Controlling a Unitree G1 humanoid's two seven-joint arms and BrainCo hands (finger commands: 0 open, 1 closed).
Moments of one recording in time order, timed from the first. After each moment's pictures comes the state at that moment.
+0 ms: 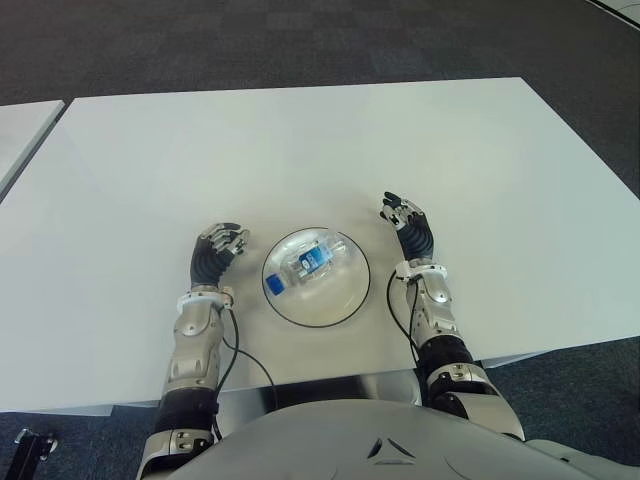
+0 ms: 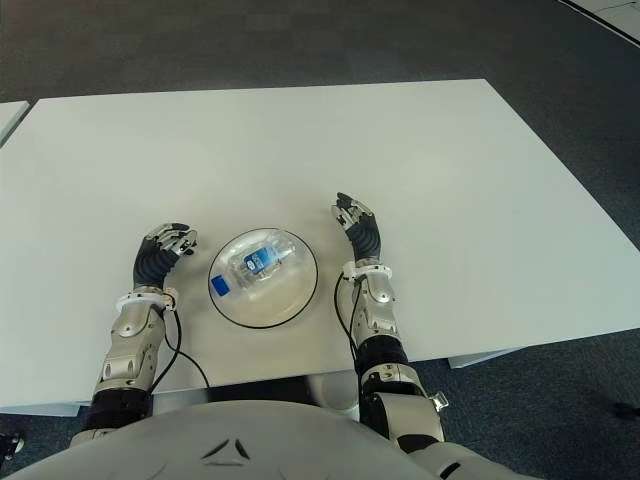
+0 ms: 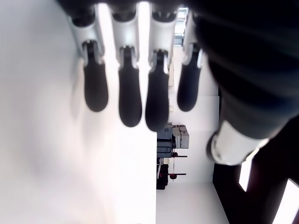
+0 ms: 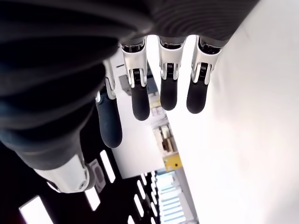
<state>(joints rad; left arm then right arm) 0.15 0.04 0.14 0.22 -0.06 -0.10 0.02 -0.22 0.06 -0.13 0.70 0.21 -0.41 0.15</state>
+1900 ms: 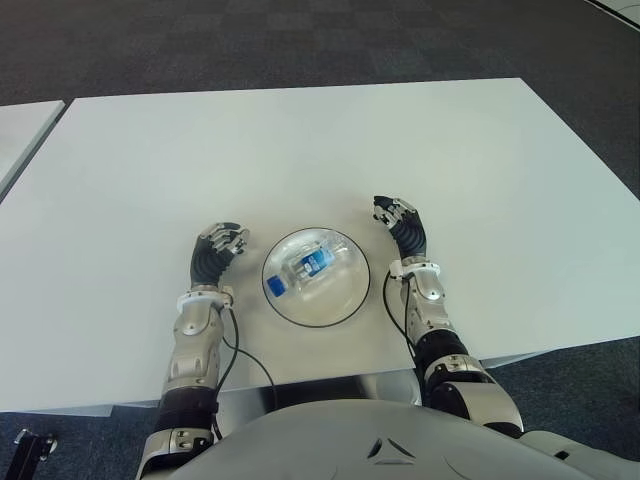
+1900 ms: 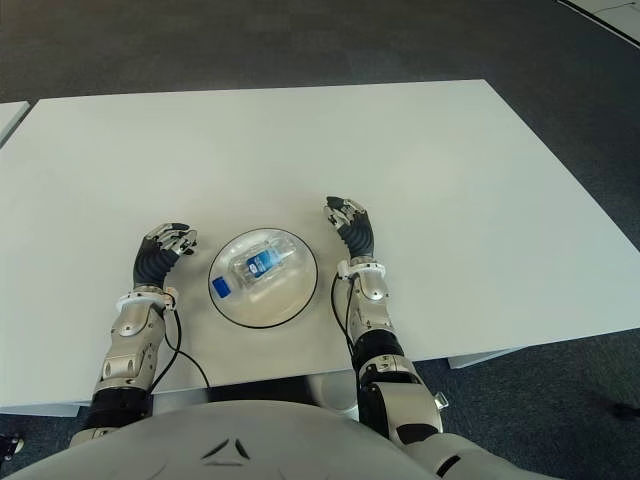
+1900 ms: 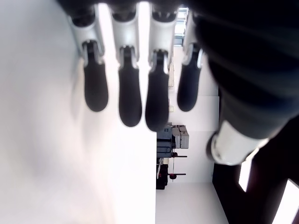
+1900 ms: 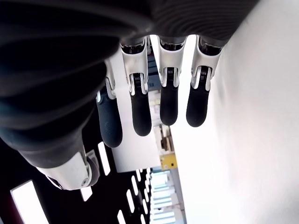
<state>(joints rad) 0.15 0.05 0.14 0.22 -0.07 -0.10 0.02 -0.27 0.05 -0.10 0.81 0.10 -0.49 0.08</state>
